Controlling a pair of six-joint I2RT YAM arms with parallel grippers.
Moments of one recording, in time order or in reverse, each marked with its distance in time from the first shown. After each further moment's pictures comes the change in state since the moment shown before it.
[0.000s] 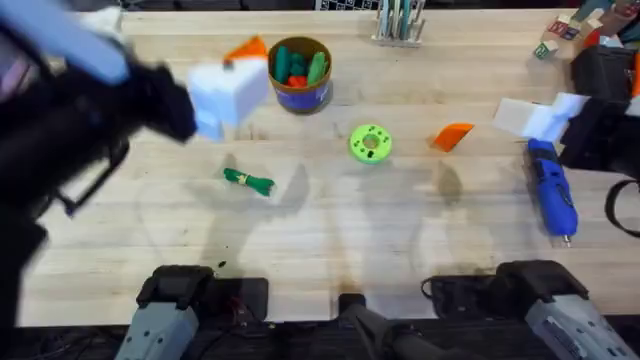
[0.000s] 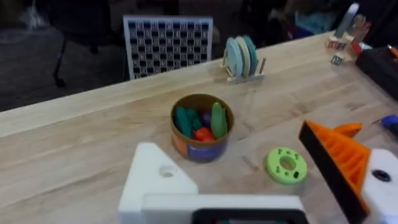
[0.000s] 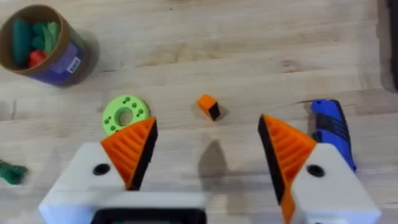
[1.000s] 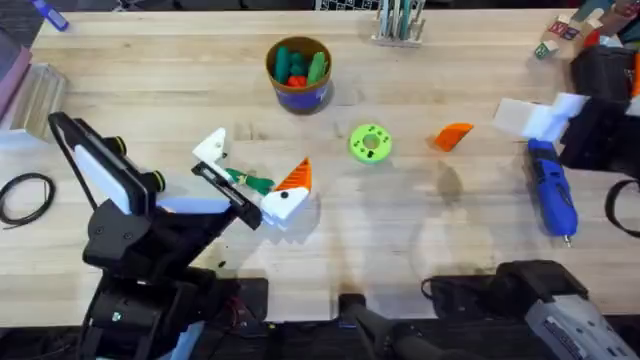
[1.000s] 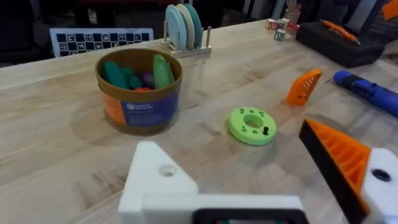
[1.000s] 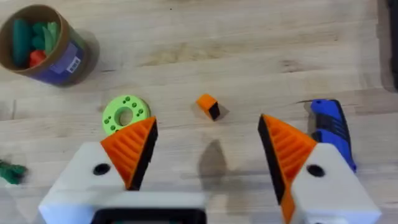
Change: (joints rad) left arm -0.131 -0.624 -0.819 0.387 0.111 -0.112; right arm 0.000 0.000 0.000 0.000 0.000 0.000
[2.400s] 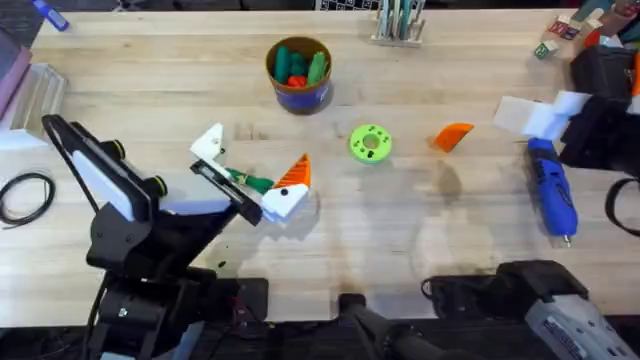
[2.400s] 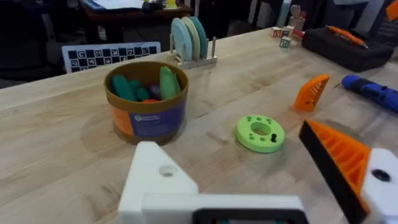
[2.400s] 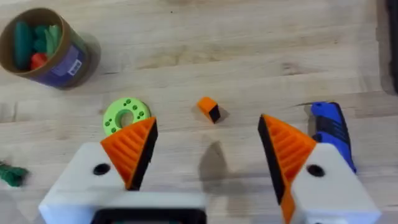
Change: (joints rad) left arm 0.000 0.003 -0.031 0.080 -0.016 0.025; right arm 0.000 0.000 0.000 0.010 0.000 0.000
